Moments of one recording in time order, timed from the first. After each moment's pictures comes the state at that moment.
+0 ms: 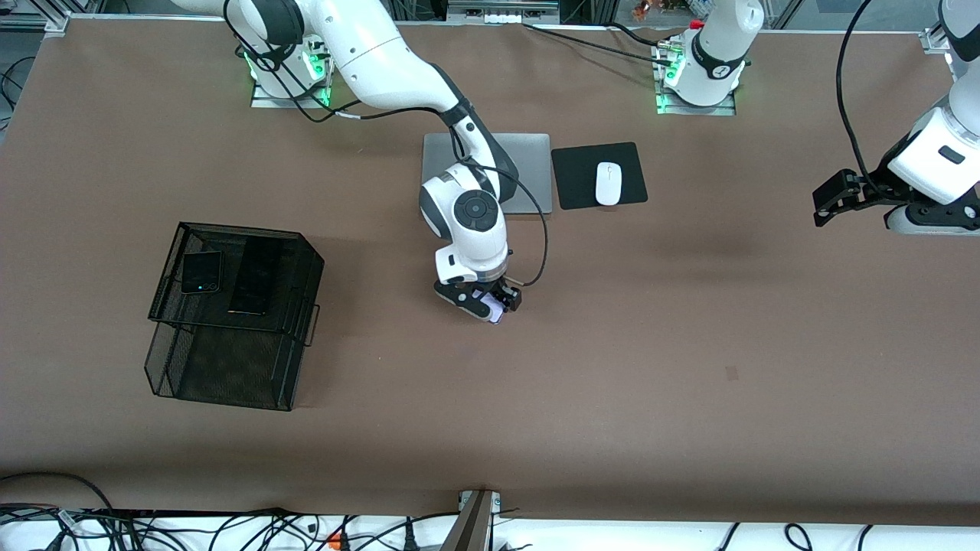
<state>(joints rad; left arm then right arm) -0.03 0.02 -0.02 -1.64 0.05 1.71 -0.03 0.95 1.02 -0.29 -1.23 0.24 2.36 1.19</state>
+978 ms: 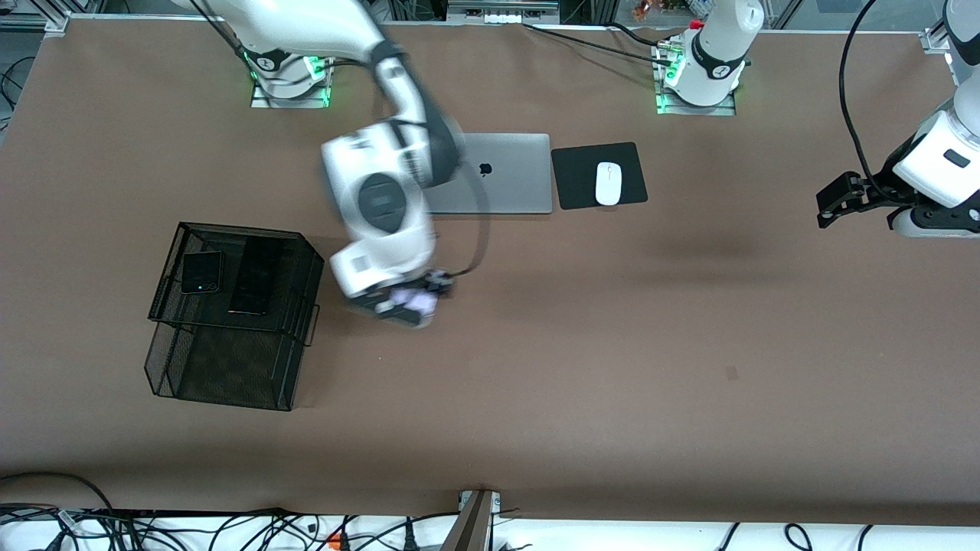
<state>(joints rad) -0.03 0.03 -0.01 -1.64 0.05 1.71 -0.03 0.75 0.70 -0.42 -1.19 0.23 1.79 0.58</state>
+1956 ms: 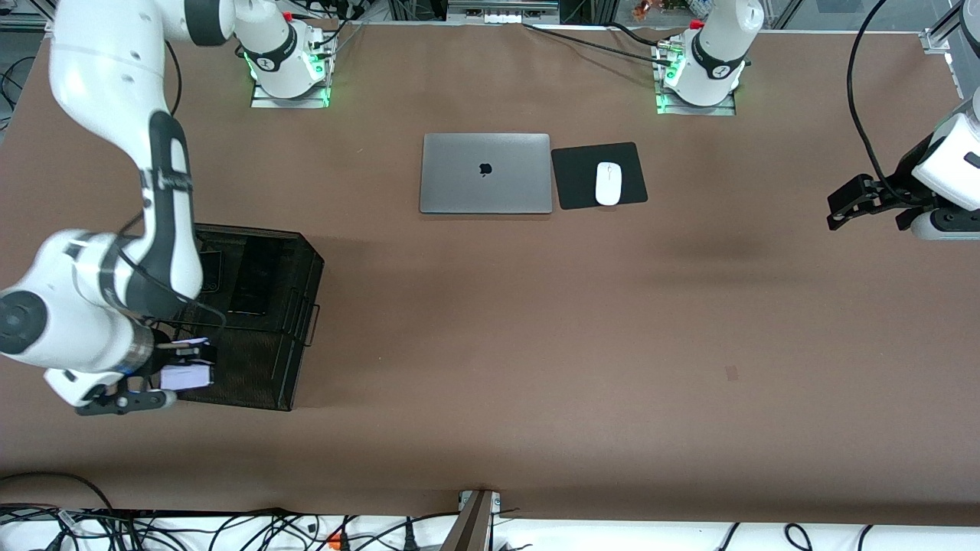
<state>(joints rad) -0.01 0.04 0.00 -1.63 0.03 1.71 -0.03 0.27 0.85 -0.41 -1.19 0.26 1.98 -0.22</state>
